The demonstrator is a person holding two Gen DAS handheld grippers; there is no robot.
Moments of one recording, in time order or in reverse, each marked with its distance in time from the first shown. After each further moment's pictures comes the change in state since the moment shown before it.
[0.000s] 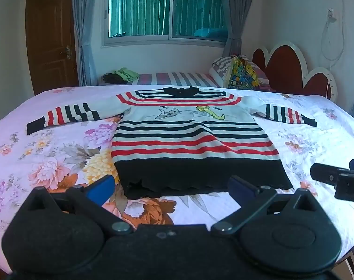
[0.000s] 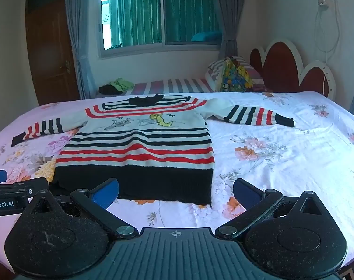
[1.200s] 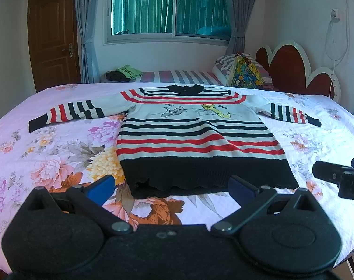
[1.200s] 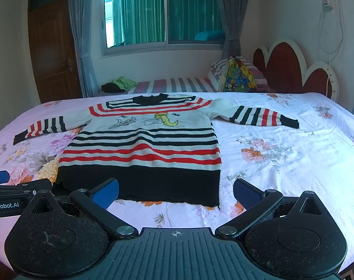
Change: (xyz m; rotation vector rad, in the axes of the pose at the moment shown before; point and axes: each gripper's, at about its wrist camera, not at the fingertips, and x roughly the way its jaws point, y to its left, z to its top) left arm 0.008 0.011 0.001 -0.009 0.010 0.007; right arm 0.008 0.013 0.002 -0.012 0.003 0.006
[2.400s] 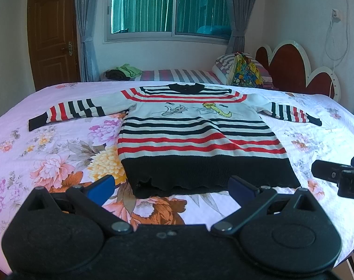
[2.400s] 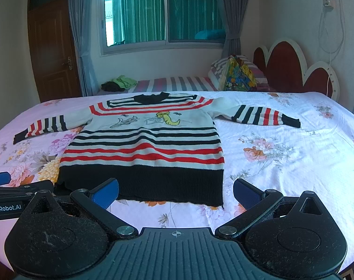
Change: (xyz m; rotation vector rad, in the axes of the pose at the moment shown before) left arm 0.000 0.006 0.001 -0.001 0.007 -0.008; right arm 0.002 0.005 -0.001 0.001 0.004 0.001
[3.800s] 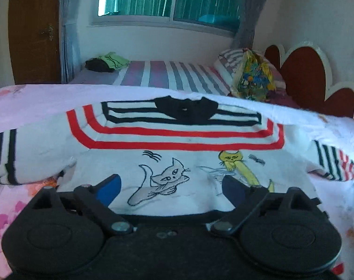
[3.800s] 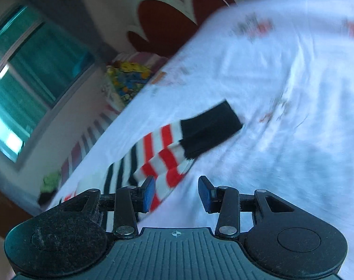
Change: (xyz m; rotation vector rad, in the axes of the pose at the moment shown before) left arm 0.313 -0.009 0.151 -0.054 0.074 -0.058; right arm 0.319 -0.393 0.093 0.894 -0.024 -0.140
